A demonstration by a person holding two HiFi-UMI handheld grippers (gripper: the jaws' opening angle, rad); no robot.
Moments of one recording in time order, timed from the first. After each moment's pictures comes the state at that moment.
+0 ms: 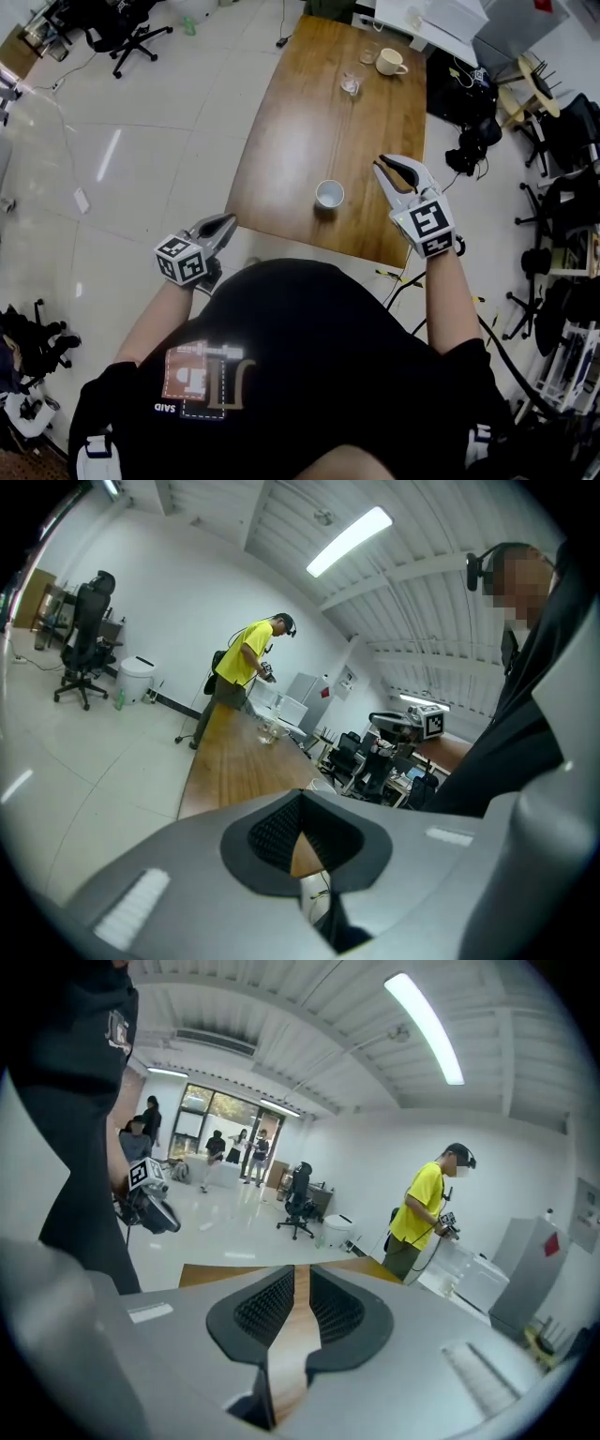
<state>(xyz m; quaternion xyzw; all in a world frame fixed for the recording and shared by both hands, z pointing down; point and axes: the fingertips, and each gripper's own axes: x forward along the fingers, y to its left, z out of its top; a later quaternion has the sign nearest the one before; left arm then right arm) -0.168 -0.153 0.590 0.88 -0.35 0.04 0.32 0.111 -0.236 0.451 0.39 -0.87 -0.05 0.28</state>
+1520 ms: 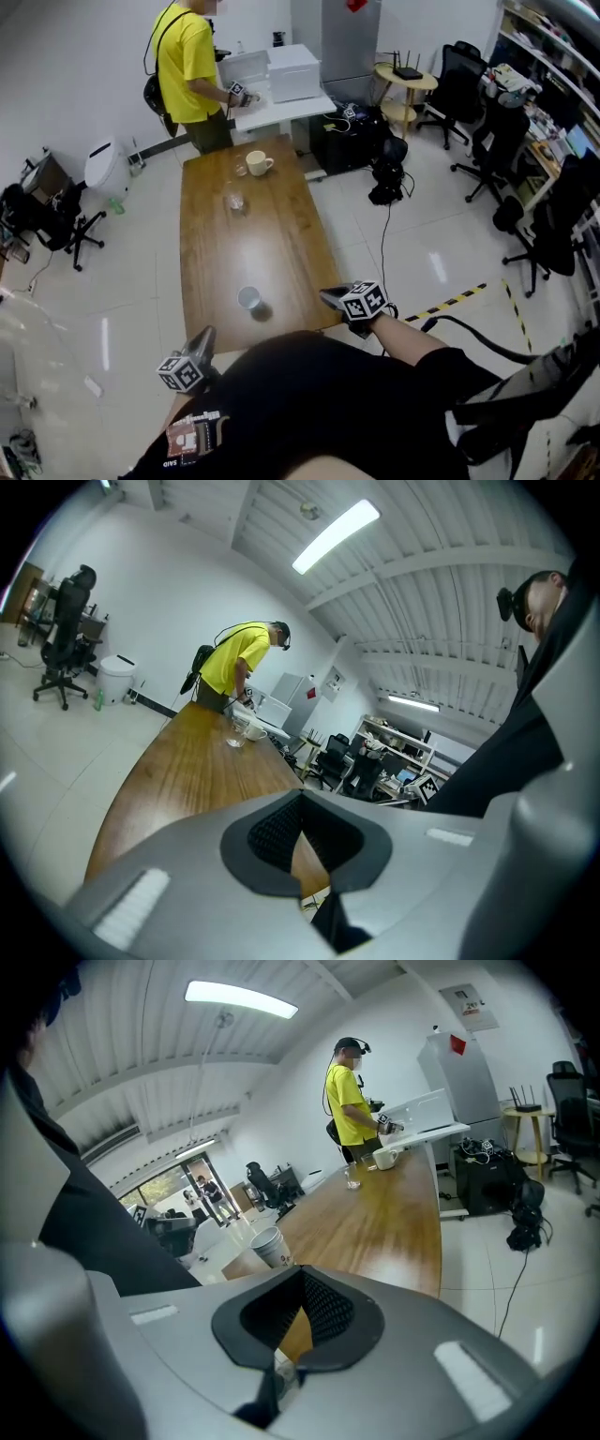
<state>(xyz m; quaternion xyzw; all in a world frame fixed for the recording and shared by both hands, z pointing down) -0.077 -0.172 0.559 0.89 -0.33 0.03 0.31 0.241 -0.127 0.627 0.45 -0.81 0.34 0.14</state>
